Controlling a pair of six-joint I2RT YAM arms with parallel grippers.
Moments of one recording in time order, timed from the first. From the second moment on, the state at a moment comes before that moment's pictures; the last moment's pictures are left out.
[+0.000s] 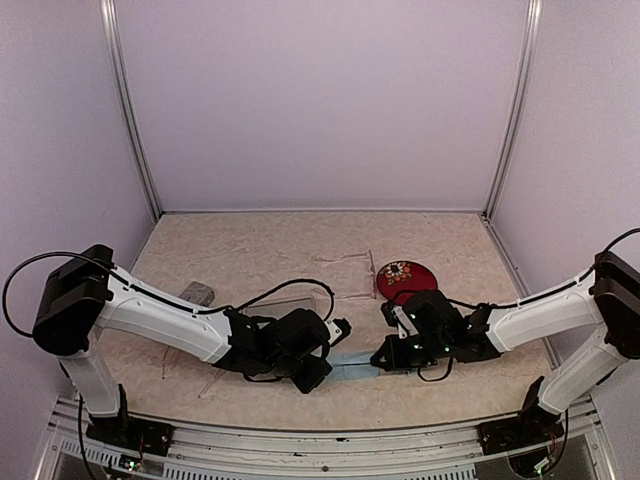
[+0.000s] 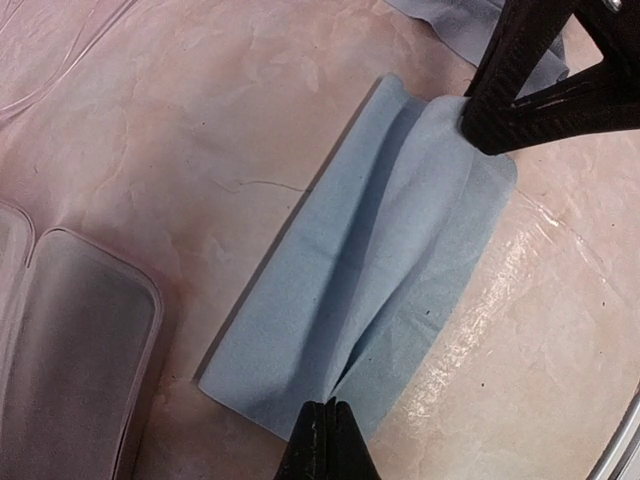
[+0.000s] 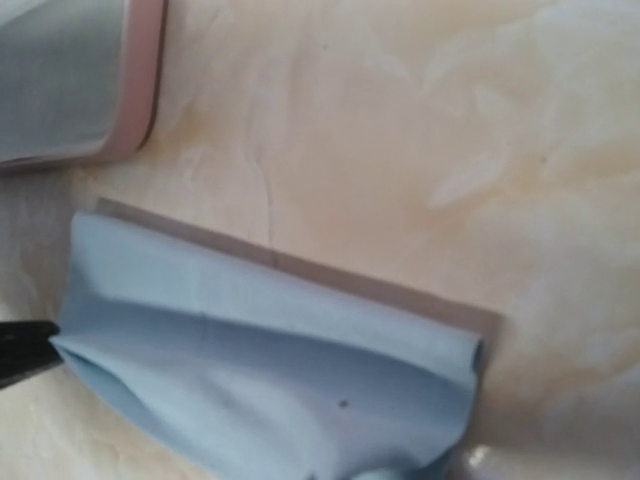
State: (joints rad) left arm -1.22 1.80 0.98 -0.11 -0.19 -0.22; right arm 0.94 1.48 0.56 0.10 -0.16 0.78
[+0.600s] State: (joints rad) left arm -1.25 1.81 0.98 -0.13 -0.21 -0.22; right arm 0.96 1.48 0.55 0.10 -0.16 0.80
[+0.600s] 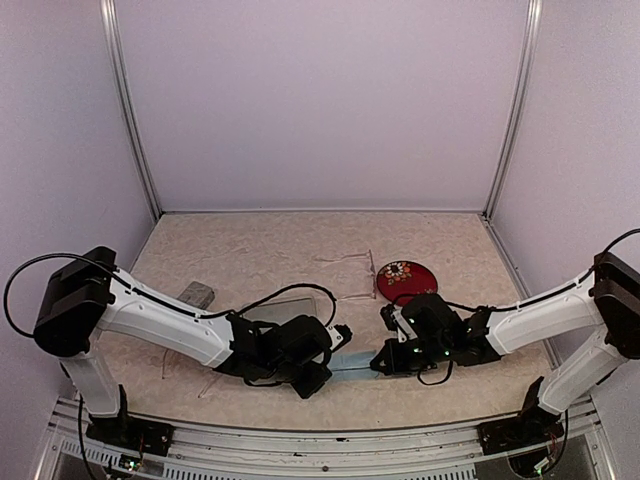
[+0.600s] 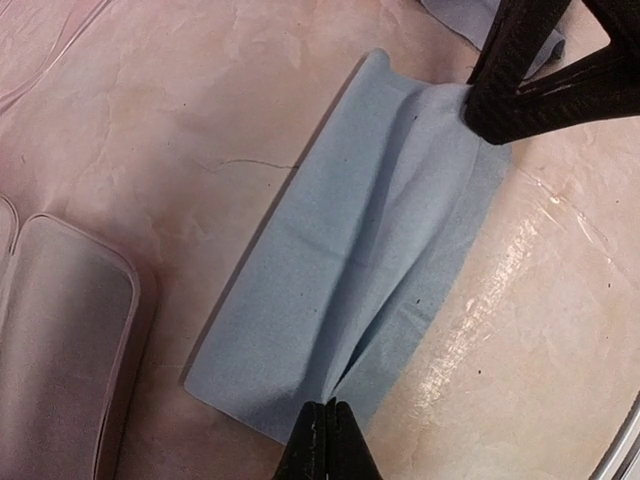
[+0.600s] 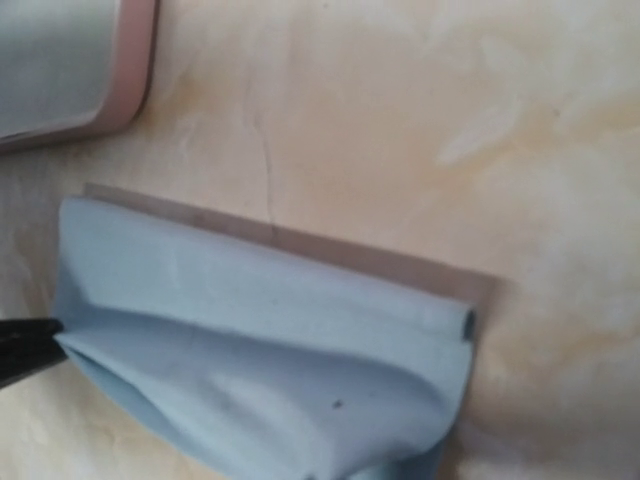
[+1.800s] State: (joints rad) left arm -1.31 1.78 0.98 -0.24 -0.25 -0.23; right arm 1.02 1.39 0.53 0.00 -0.10 0.85
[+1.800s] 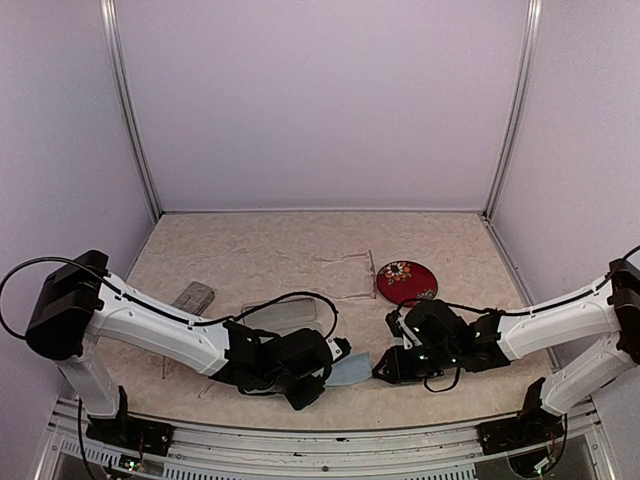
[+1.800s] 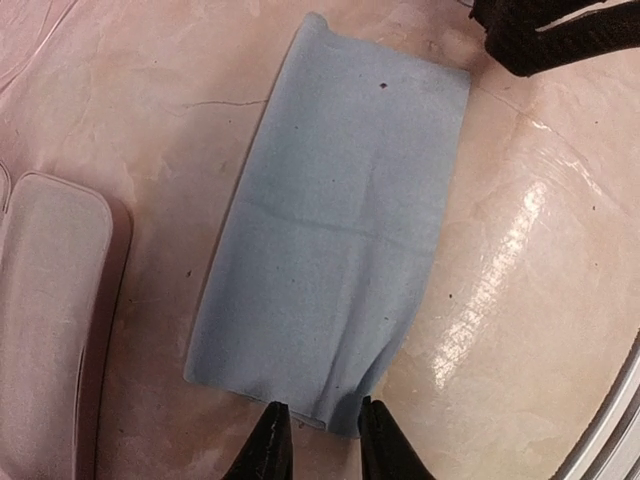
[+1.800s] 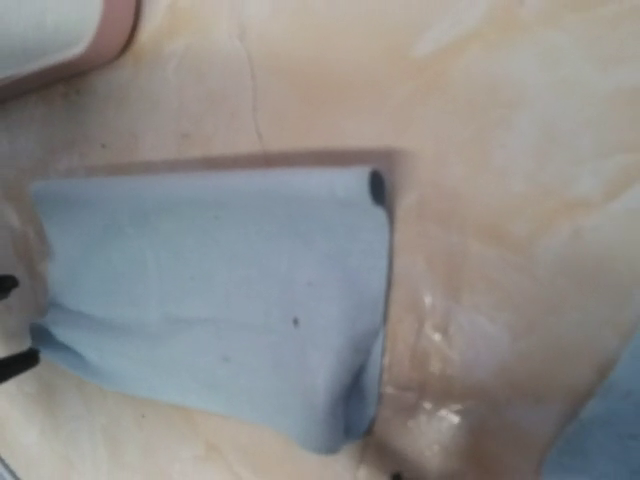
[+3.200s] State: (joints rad) left arm -1.08 1.77 0.88 -0.07 0.00 -0.30; right arm 0.83 1.66 0.71 0.07 -0.33 0.34
